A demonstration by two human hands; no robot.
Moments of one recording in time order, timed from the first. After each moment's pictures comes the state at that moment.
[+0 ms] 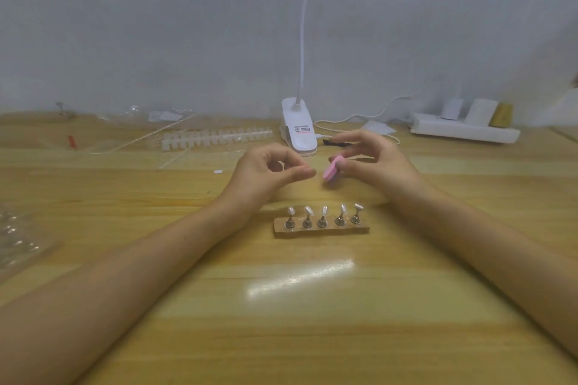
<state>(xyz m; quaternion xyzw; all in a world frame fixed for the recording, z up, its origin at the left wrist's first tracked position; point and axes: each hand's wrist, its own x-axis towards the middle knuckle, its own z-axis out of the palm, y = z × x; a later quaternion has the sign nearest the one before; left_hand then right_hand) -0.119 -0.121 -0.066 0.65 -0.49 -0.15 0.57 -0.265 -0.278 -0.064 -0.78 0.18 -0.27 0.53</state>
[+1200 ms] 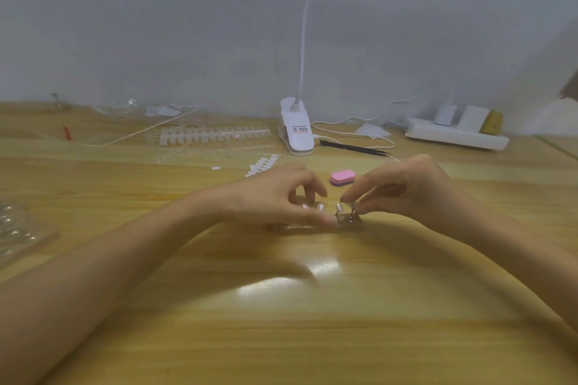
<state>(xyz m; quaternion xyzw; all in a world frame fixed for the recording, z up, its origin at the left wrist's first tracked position) -0.126 -0.107 -0.045 0.69 -0.64 -0.25 0.23 -0.323 -0.260 -0.040 -0.93 0.05 -0.21 0.31</state>
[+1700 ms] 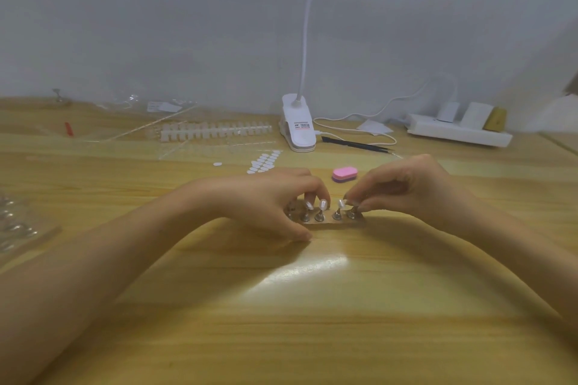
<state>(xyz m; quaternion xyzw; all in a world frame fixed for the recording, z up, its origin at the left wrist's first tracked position) -0.122 -0.103 -0.043 0.66 -0.71 -0.21 0.12 -0.323 -0.263 -0.044 -0.93 0.05 -0.19 0.31</state>
